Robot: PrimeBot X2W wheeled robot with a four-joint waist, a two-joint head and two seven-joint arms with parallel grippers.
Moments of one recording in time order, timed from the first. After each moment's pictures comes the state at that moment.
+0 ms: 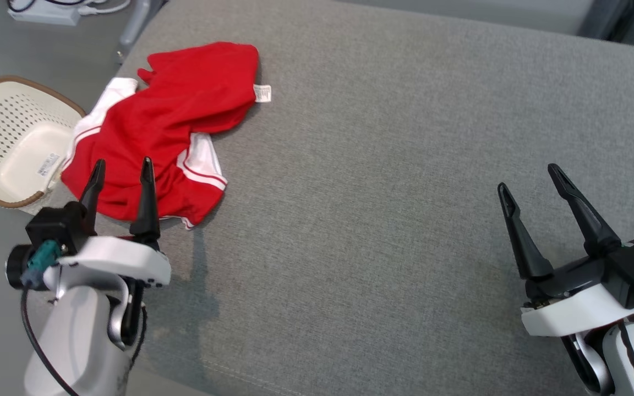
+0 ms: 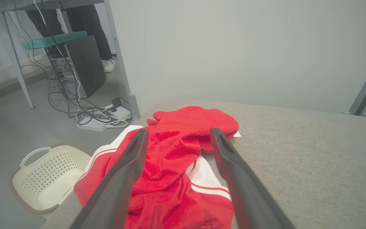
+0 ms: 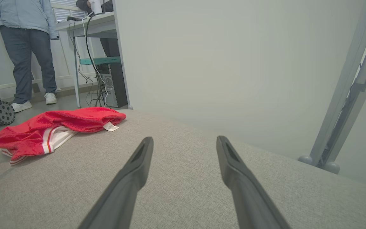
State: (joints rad) left arm -0.37 0.10 -0.04 0.42 -0.27 0.01 -0.26; right arm -0.20 -0.22 0.17 0.02 0.12 0.13 -0.22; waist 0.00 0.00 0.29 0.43
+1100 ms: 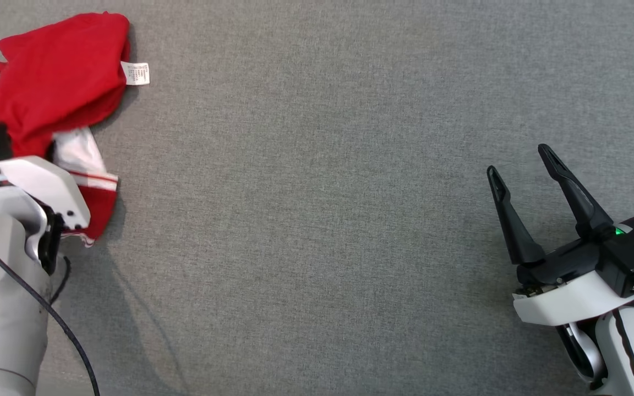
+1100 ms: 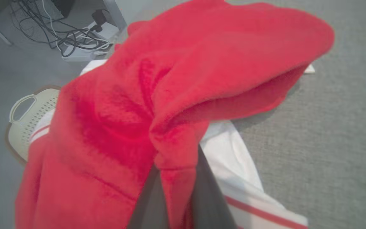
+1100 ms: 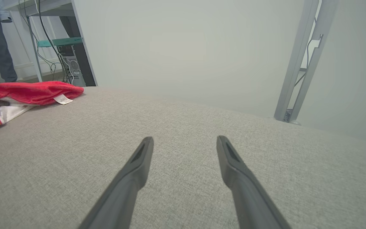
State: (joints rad) left arm -0.84 0.27 -0.07 1.08 -0.29 -0.03 -0.03; right arm -0.26 -0.22 0.20 0.01 0.12 0.13 -0.24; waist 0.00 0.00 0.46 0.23
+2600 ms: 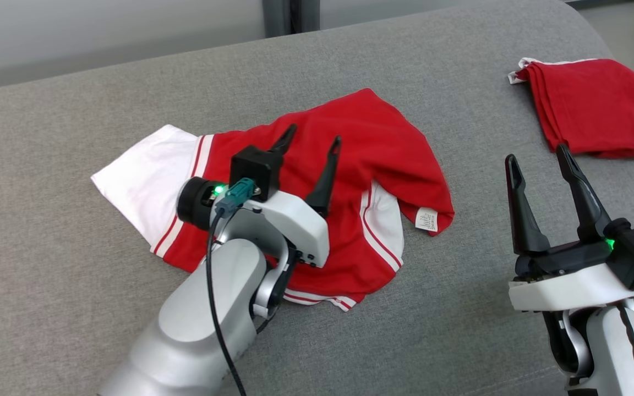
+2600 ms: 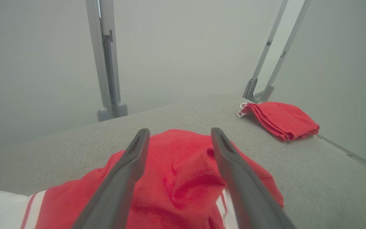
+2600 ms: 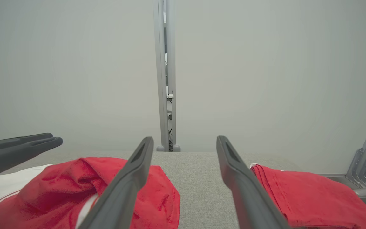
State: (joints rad) left arm -0.68 0.05 -0.71 0.47 -0.57 0.20 -0.12; right arm -0.26 -0.08 0.09 0.07 0.15 0.13 -0.26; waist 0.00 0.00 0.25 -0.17
